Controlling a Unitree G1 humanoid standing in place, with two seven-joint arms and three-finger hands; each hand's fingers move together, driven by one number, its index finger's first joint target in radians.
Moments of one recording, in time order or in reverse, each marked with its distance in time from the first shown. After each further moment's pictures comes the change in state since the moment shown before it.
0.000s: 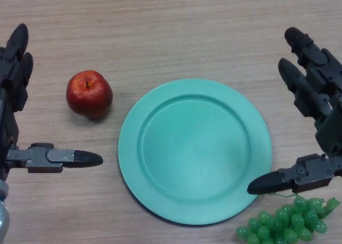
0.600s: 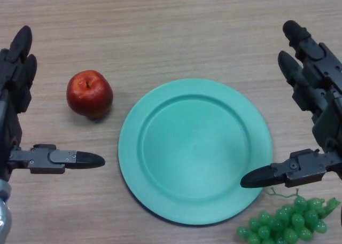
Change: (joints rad) left arm -0.017 -0.001 -0.005 0.024 -0.007 -0.003 -0.005; right arm -0.001 0.003 0.042 0.008 -0.008 -0.005 -0.041
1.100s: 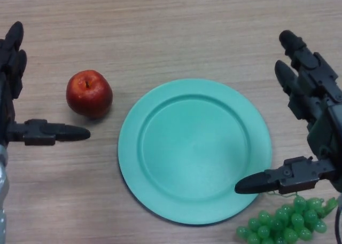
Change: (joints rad) left arm -0.259 0.096 -0.005 0.526 0.000 -0.128 0.074; right arm 0.042 0.015 0.049 0.001 -0.022 -0.001 -0.042
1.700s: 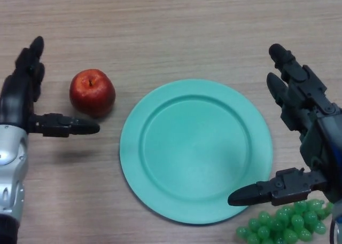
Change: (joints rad) left arm -0.212 0.010 -0.118 0.466 0.001 -0.115 -0.013; right arm 0.044 0.003 0.042 -0.019 -0.035 -0.006 -0.011
